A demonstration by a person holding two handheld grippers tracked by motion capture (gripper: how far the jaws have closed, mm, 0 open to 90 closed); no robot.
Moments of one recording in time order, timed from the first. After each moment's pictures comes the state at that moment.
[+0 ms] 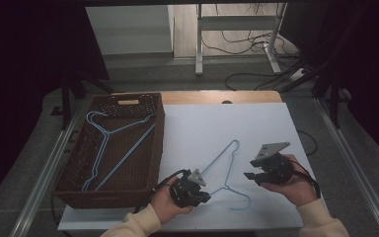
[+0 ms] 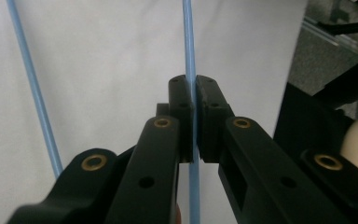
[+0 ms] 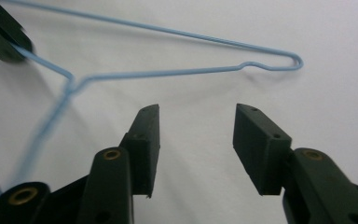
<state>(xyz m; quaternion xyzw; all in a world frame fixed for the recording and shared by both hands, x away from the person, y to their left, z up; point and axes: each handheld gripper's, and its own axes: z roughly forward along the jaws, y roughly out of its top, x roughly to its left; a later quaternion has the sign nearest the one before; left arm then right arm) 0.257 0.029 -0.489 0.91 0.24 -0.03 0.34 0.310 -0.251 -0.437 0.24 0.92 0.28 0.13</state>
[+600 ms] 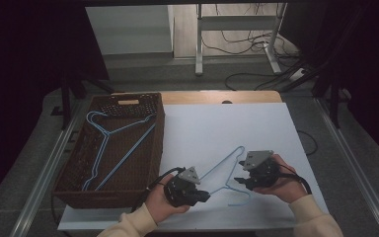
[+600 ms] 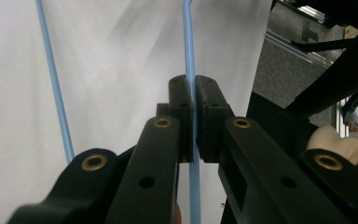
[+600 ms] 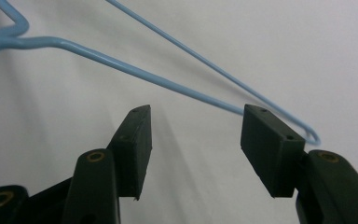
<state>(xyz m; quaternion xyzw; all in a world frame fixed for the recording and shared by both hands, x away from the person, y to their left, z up) 0.251 0.043 -0.471 0.90 0.23 -0.04 0.38 0.314 -0.226 -0.460 0.11 0.94 0.28 0.16</state>
